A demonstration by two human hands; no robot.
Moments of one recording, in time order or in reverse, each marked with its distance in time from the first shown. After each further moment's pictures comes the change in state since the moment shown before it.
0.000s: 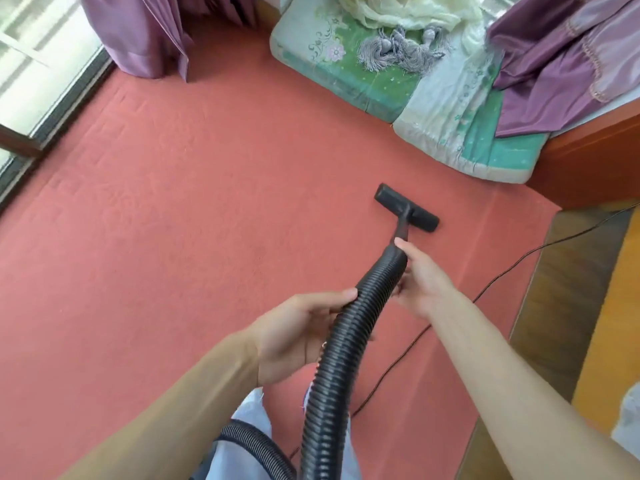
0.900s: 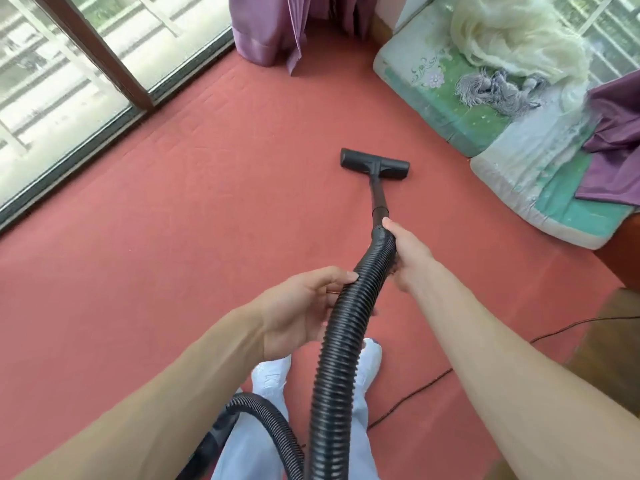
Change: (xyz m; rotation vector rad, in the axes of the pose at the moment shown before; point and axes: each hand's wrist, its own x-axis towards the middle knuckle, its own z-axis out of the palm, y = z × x) left_hand -0.096 -0.005 -0.064 -0.115 0.180 0.198; right_hand -0.003 0.028 0.162 -0.251 0.016 -0.072
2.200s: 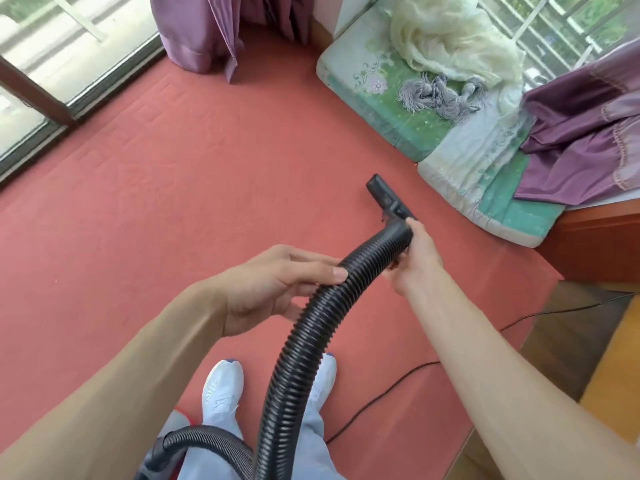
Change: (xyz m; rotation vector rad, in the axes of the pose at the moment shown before) left_hand 0.067 0.070 0.059 0.423 -0.072 0.152; right_hand 0.029 -0.079 -0.094 0.448 0.193 0.021
